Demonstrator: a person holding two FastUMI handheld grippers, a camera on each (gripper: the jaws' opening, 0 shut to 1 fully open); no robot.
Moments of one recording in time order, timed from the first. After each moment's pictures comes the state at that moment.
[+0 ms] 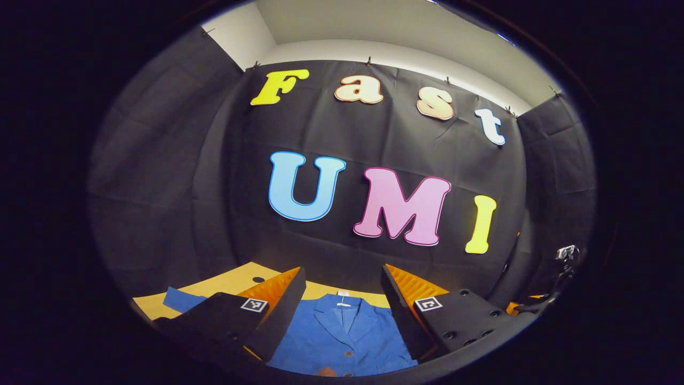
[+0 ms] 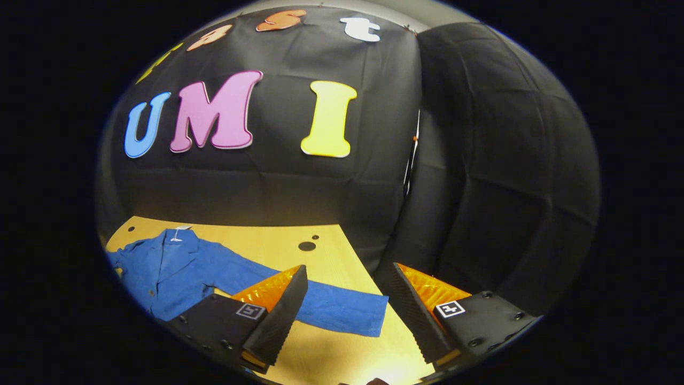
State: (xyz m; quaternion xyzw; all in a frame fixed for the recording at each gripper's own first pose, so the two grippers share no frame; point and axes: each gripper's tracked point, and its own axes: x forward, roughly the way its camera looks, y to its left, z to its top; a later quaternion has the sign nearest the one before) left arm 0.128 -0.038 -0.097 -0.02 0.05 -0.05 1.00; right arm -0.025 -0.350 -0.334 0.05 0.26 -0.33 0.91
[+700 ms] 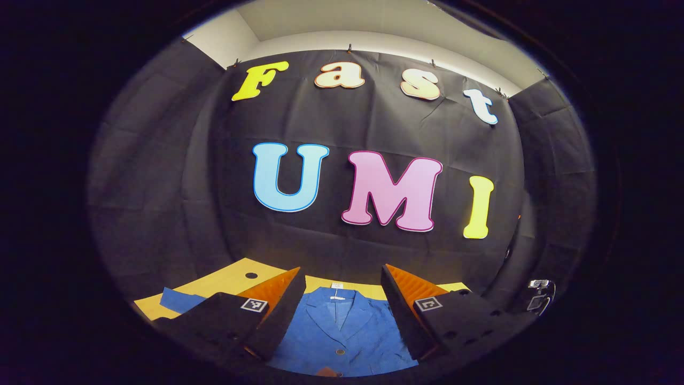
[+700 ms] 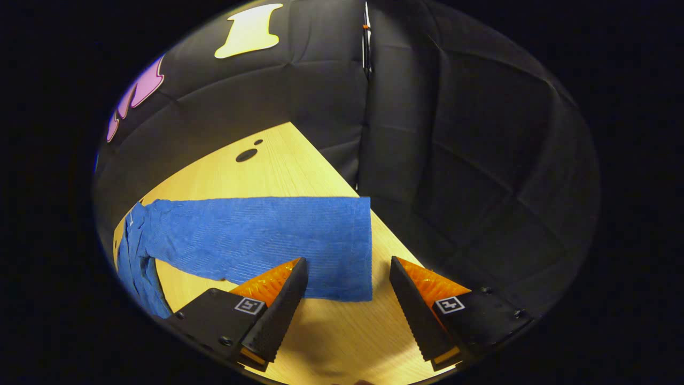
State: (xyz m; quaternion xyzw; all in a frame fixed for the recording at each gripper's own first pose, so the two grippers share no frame) left arm 0.143 -0.085 -0.117 0.01 0.08 -0.06 0.99; right arm -0.078 -0.376 -0.505 0.21 0.42 -0.39 0.79
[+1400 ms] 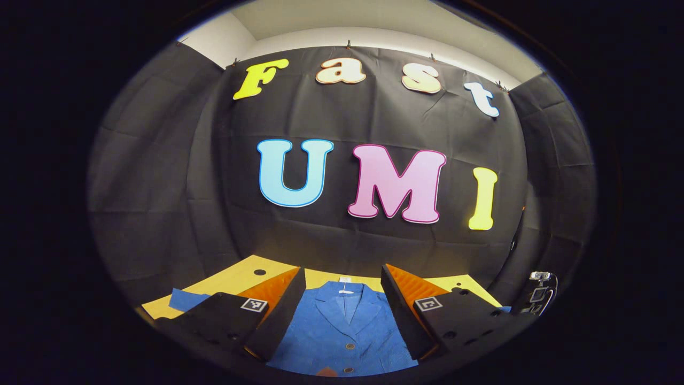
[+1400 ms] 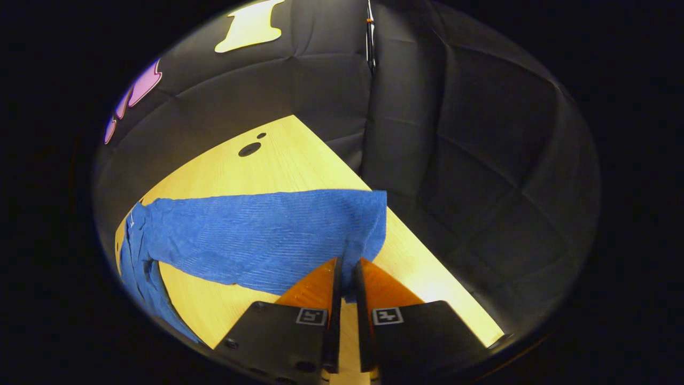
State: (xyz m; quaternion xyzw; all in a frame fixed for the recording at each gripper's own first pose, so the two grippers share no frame) left arm 0.132 -0.068 -0.122 0.03 0.10 -0.05 0.99; right arm -0.067 -0.362 -0.516 0.22 0.44 -0.38 0.78
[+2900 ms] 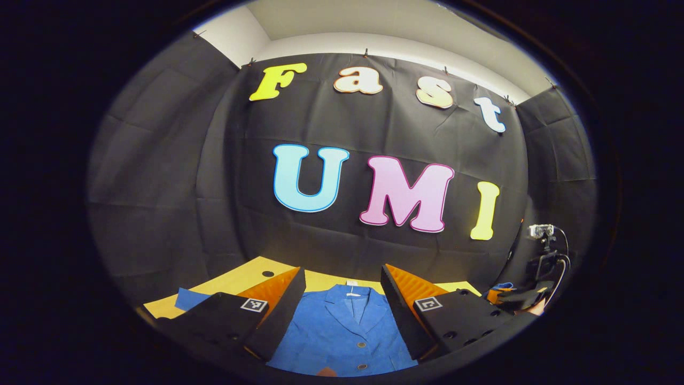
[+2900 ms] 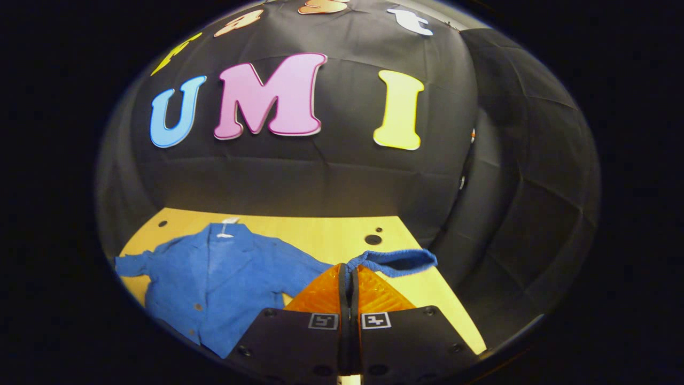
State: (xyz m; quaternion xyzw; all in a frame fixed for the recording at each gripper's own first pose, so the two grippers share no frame) left arm 0.109 -0.006 -0.105 0.00 0.08 -0.04 1.00; right arm 0.095 -0.190 -0.291 0.07 0.28 -0.22 0.93
